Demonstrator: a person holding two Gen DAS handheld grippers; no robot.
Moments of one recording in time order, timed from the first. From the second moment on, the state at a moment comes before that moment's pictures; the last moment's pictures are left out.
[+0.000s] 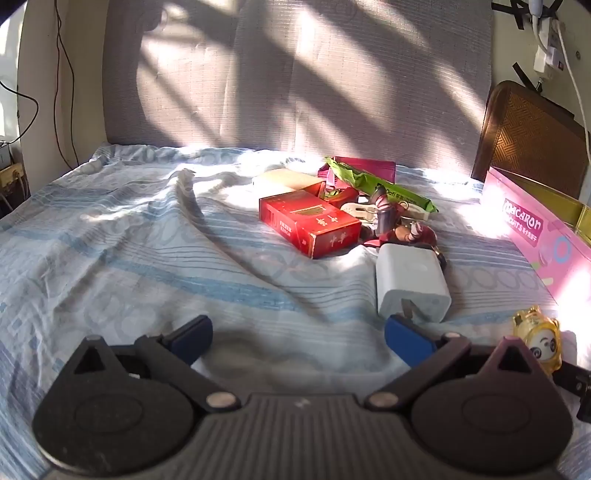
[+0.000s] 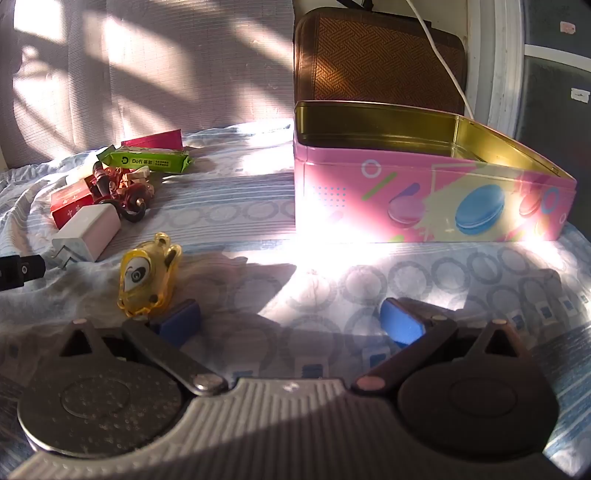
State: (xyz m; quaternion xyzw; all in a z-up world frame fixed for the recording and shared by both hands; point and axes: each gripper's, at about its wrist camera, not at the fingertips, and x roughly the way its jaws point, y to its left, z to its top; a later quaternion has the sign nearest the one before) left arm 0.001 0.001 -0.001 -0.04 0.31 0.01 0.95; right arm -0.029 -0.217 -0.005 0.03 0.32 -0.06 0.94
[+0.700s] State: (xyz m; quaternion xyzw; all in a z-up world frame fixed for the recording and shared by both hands) left arm -0.001 0.002 0.001 -0.04 0.30 0.03 0.95; right arm -0.030 -0.217 -0.004 0.04 0.32 -0.06 0.94
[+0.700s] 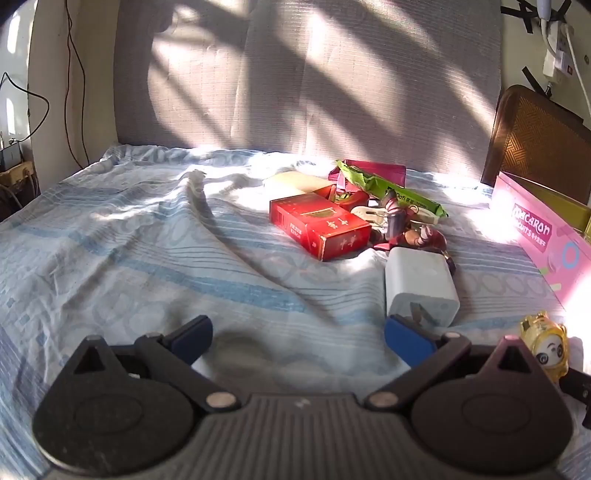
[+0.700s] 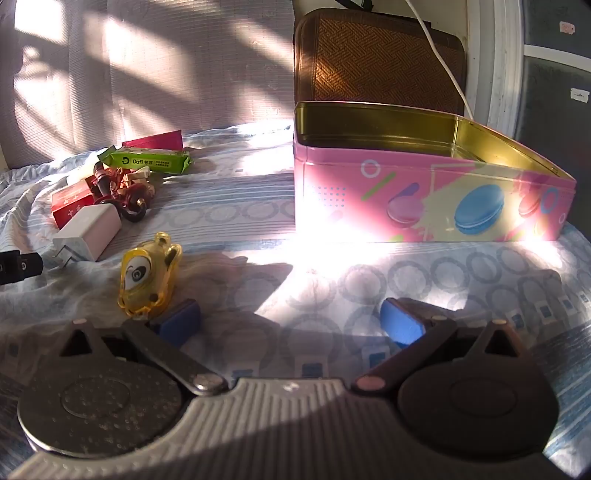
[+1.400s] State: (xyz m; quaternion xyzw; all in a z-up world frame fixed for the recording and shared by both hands) left arm 0.001 -0.006 -0.006 0.00 0.33 0.02 0.94; right arm -0.033 -0.220 -0.003 0.04 0.32 -0.05 0.95
